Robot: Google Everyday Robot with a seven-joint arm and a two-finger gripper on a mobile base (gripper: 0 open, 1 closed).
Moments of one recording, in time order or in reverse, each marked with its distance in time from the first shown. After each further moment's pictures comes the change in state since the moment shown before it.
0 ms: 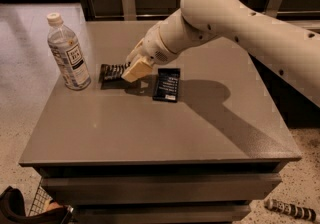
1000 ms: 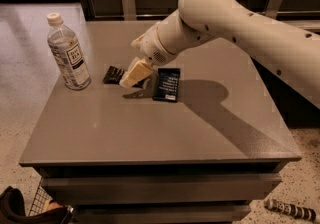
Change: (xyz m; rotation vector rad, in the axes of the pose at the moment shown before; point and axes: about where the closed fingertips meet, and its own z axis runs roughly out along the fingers) arm -0.002 0.003 0.004 -0.009 0.000 -0.005
